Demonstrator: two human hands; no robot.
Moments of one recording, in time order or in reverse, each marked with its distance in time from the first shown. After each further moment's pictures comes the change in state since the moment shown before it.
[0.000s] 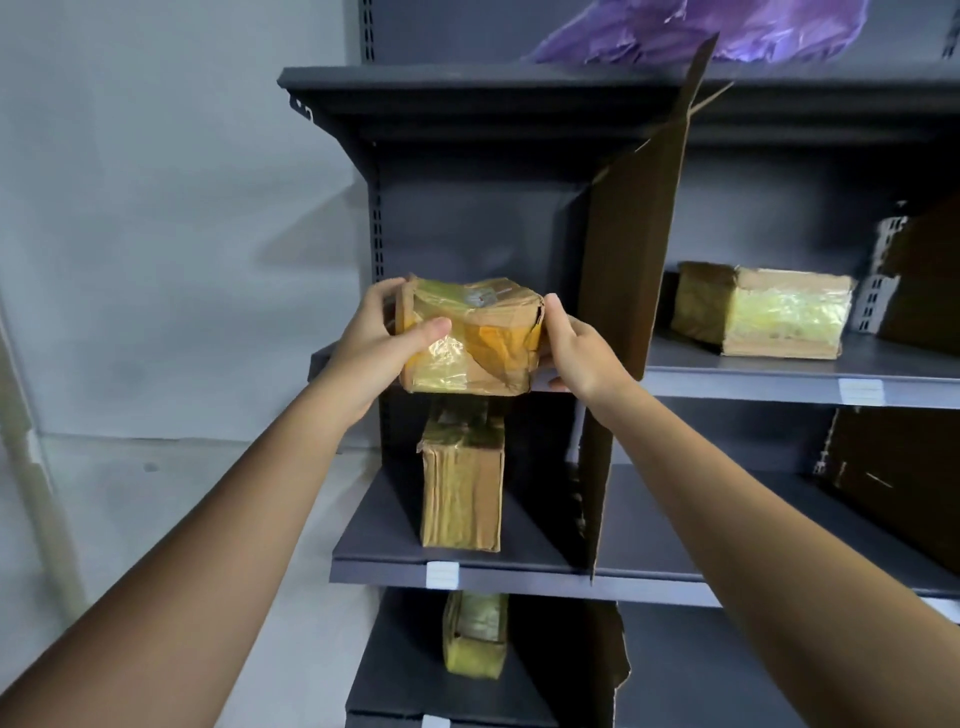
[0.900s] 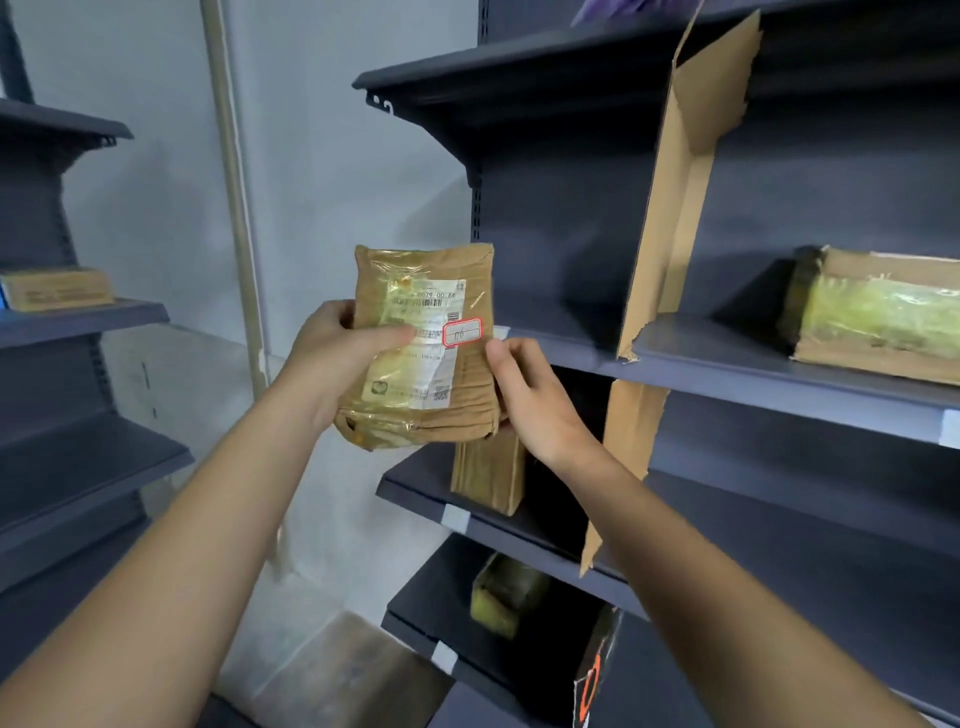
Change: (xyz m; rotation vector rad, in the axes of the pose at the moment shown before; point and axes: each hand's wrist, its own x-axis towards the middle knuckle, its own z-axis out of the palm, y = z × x) left_hand -0.111 0.059 0.074 0.125 0.561 -0.284; right_hand -0.045 0.065 -0.023 0.255 -0.503 -0.192
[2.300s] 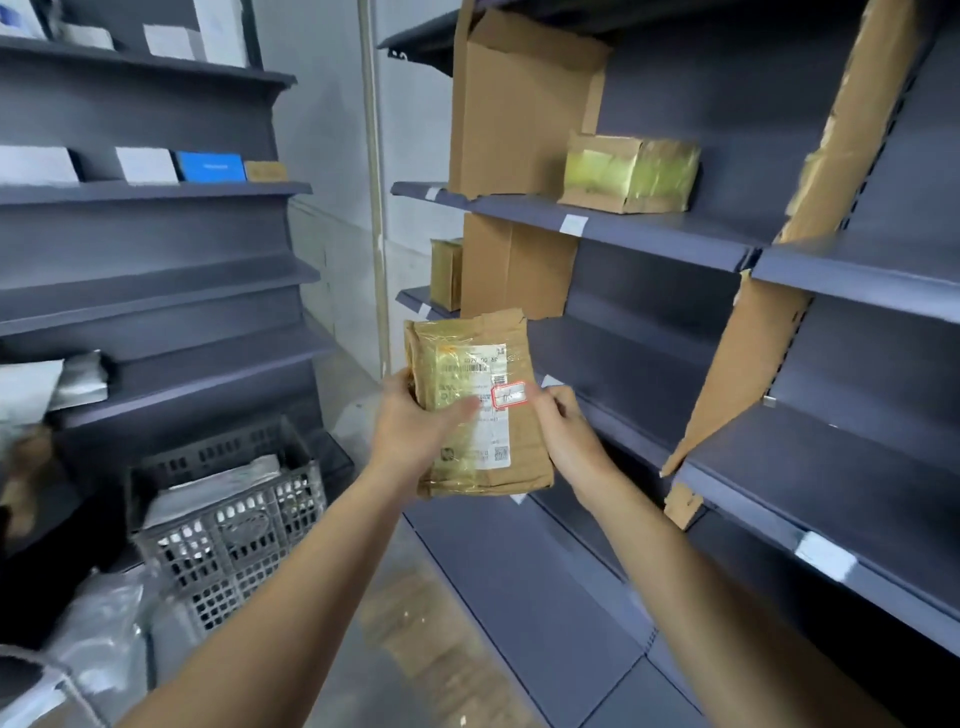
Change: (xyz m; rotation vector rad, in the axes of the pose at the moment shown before) left_hand -0.572 0.029 0.349 0.103 0.374 -0.187; right_hand -0.448 0.053 -0.380 0.065 -0.307 0.341
